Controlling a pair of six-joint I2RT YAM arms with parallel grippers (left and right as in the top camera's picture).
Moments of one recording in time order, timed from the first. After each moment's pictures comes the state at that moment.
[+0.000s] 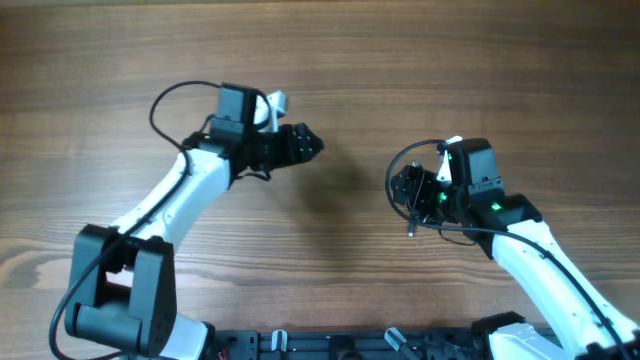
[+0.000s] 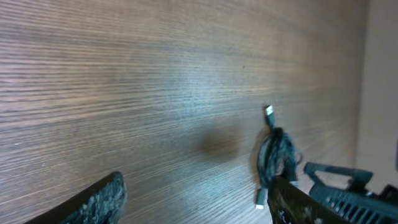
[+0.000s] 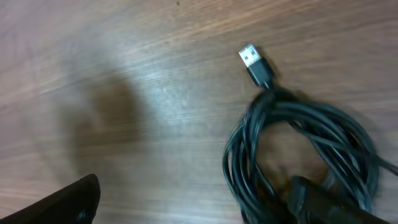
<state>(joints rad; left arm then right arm) -0.28 1.67 1.01 -0.34 0.54 -0.47 0.25 1.27 0.64 -0.39 -0.20 0.55</state>
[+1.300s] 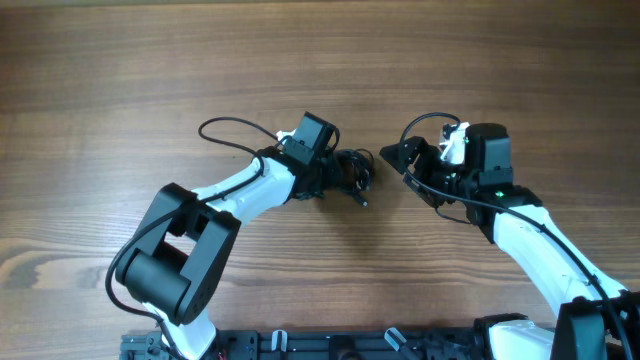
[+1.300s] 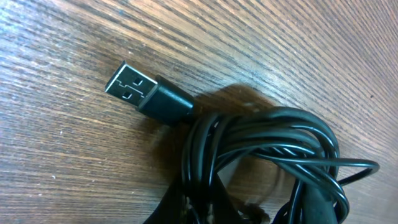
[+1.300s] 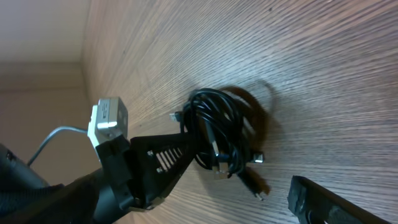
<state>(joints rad) -0.56 1.87 1.02 -0.28 0.15 -1.03 0.13 1.38 0.63 -0.07 -0.62 0.87</state>
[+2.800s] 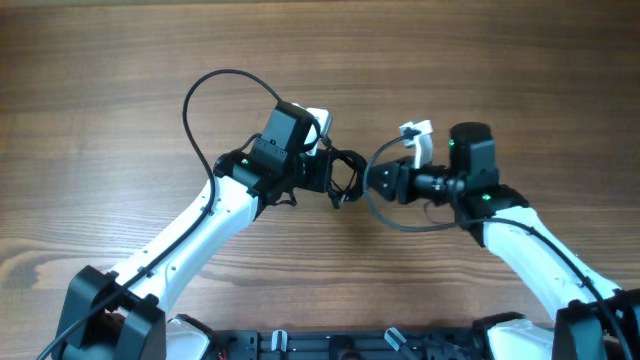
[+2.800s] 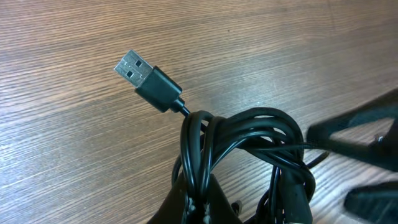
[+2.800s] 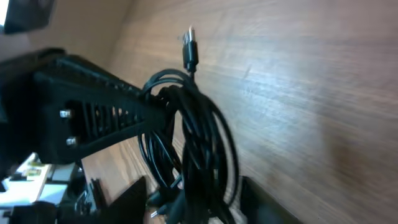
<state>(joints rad) -0.53 1.52 1.02 -0.47 0.23 -0.33 0.24 1.38 0.63 0.02 -0.81 0.34</state>
